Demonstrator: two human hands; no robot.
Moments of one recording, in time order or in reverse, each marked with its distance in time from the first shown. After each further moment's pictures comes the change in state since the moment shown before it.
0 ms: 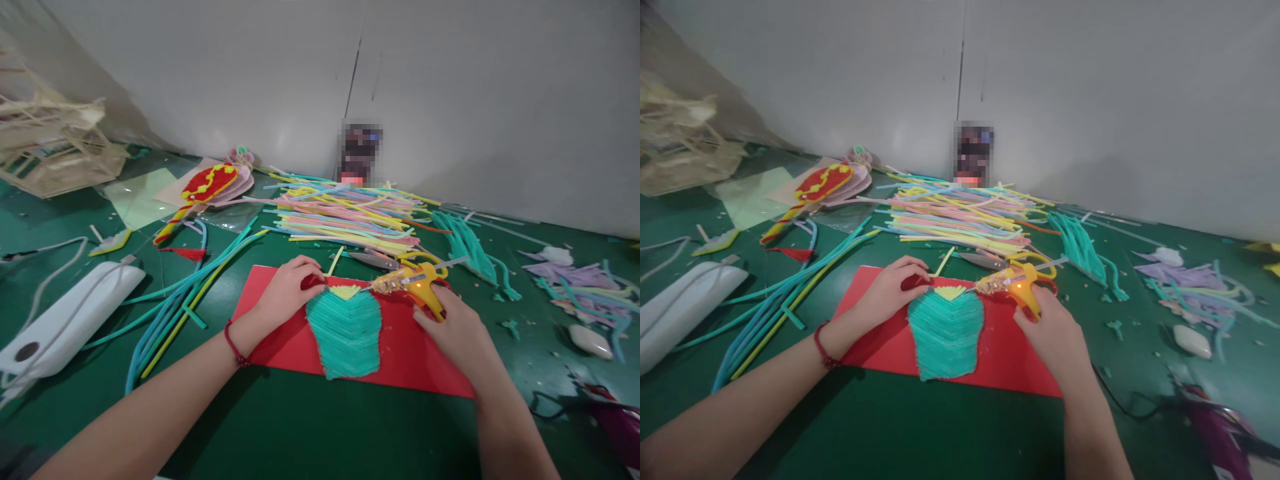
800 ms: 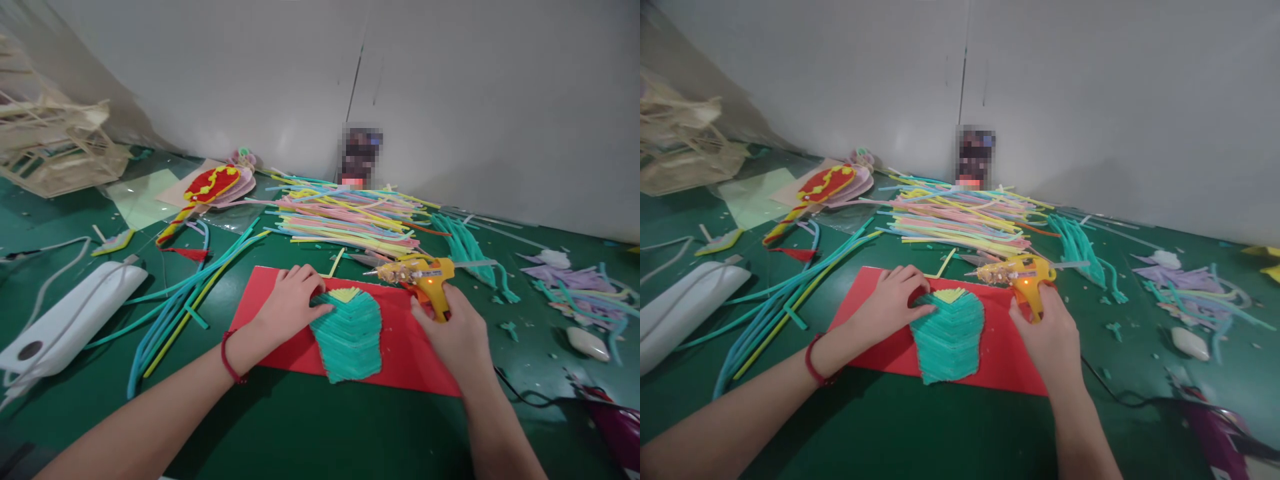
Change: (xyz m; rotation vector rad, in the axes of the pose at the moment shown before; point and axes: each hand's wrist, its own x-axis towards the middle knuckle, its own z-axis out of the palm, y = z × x) left_hand -0.014 0.017 0.000 0.381 -0.097 -0.008; right_hand -0.001 -0.028 -0.006 0.067 0.295 -0.064
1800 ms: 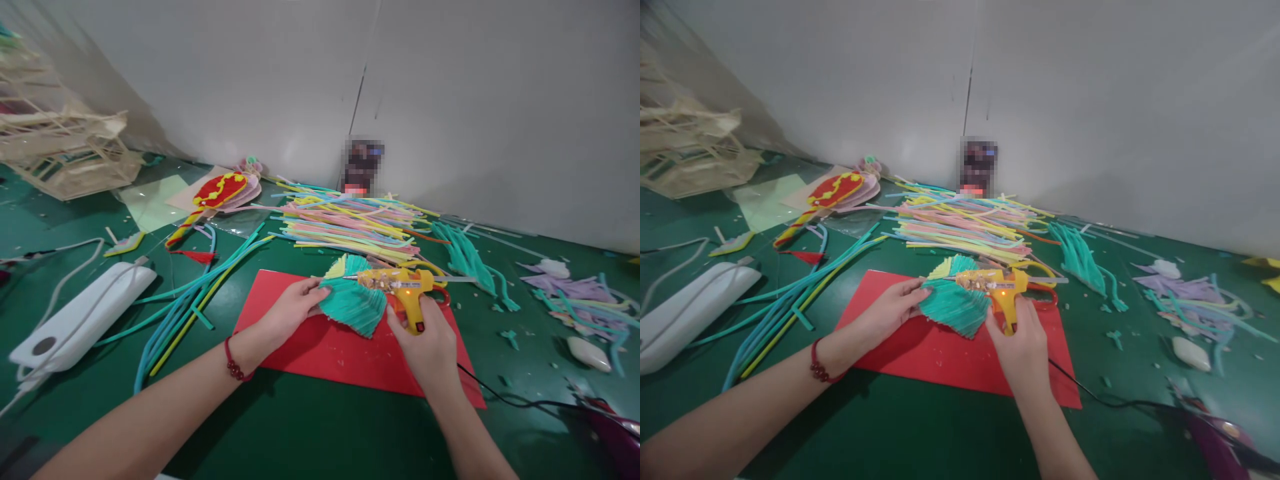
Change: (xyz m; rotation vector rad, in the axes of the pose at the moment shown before) left_hand 0.001 0.006 0.015 -1.492 -0.066 -0.538; right_hand -0.013 -0.034 0.013 0.145 0.043 0.005
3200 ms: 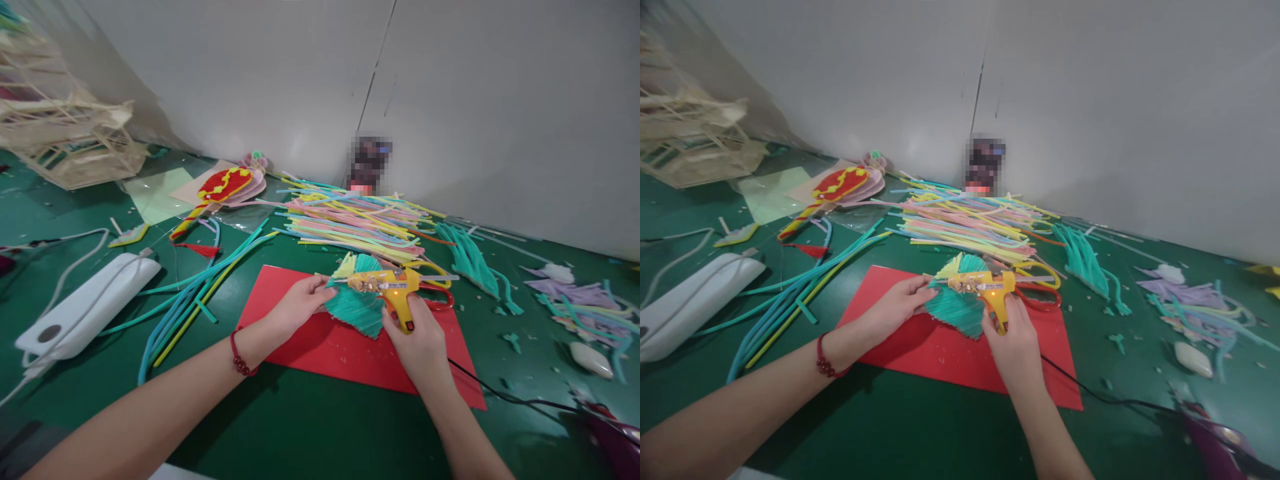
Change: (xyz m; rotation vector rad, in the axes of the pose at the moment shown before) left_hand 0.003 0.000 0.000 0.328 0.003 0.135; right_hand -0.005 0.003 0.016 0.033 0.078 -0.256
